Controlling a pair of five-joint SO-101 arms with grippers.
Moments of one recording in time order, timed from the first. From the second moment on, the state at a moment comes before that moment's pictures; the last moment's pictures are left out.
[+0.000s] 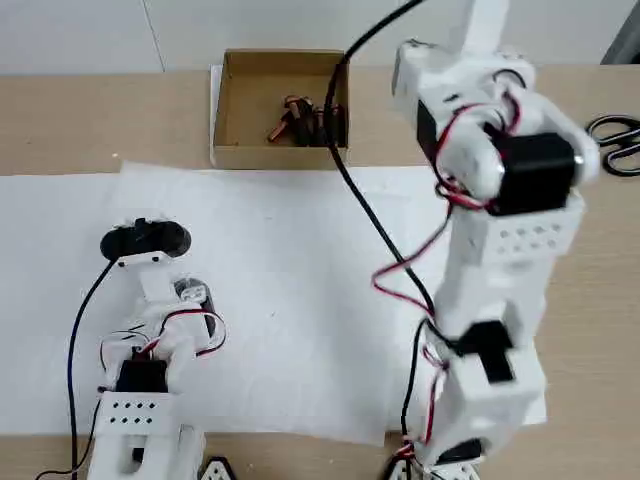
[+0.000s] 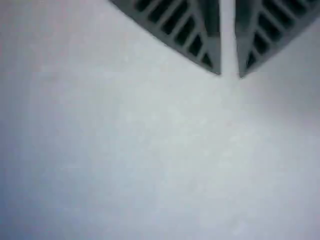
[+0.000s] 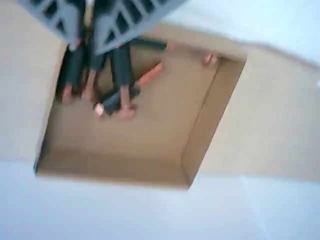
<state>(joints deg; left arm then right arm) -3.5 -63.5 84.4 38.0 14.9 -11.4 9.8 -71.7 96.9 -9.4</state>
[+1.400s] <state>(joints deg) -3.5 -63.5 84.4 38.0 14.9 -6.7 -102.2 83.5 62.4 -8.5</state>
